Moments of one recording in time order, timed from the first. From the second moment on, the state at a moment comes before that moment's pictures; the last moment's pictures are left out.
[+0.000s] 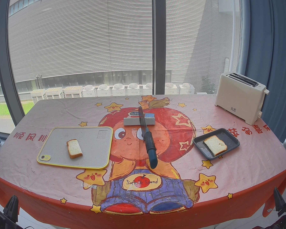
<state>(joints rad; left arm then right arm) -0.01 0.02 -0.02 0.00 -0.01 0.01 0.04 0.17 -0.06 0.01 -0.05 -0.07</state>
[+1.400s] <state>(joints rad) -0.01 0.02 -0.02 0.00 -0.02 0.01 0.00 0.01 -0.02 0.00 0.01 -0.02</state>
